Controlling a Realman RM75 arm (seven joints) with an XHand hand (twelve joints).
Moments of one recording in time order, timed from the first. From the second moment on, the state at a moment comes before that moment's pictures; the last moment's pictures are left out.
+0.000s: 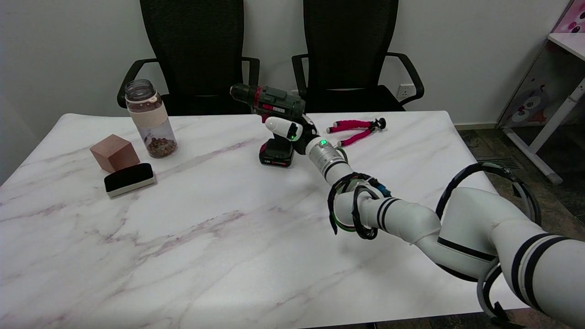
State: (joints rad) arm 0.82 -1.44 0.55 -0.30 -1.98 0.55 1.51
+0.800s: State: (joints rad) arm 0.82 -1.45 0.55 -0.29 -1.96 0.53 1.51
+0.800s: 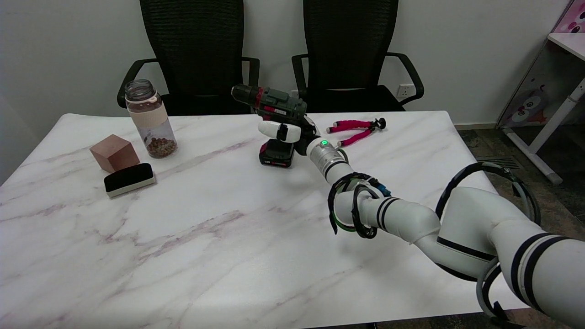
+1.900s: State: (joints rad) arm 0.82 -1.44 0.55 -0.27 -1.93 0.51 1.51
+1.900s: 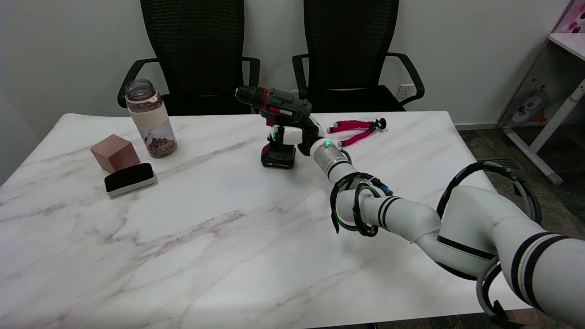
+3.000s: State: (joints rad) arm 0.84 -1.44 0.56 -0.26 -1.91 0.50 1.51
